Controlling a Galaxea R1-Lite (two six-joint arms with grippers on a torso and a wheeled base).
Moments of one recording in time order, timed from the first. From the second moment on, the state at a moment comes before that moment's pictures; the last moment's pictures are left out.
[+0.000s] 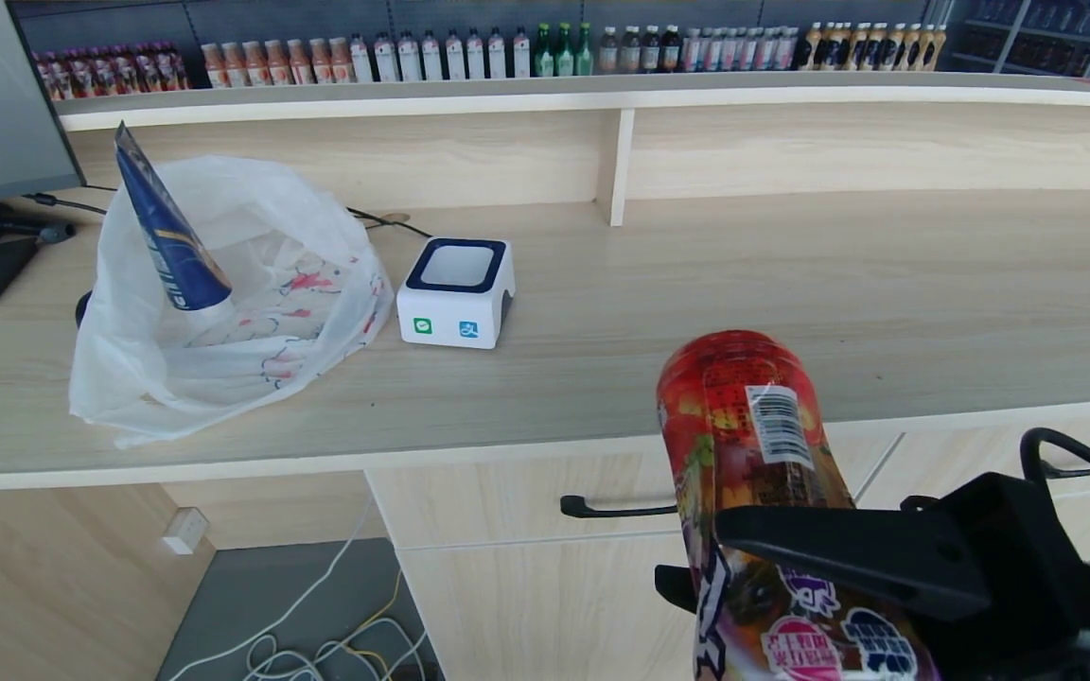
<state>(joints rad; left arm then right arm) 0.00 0.00 0.00 0.00 0.00 0.00 0.82 1.50 -0.32 -1.49 0.61 -1.67</state>
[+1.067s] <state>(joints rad) 0.00 0.00 0.00 0.00 0.00 0.00 0.64 1.50 -0.37 -1.52 0.59 -0.99</state>
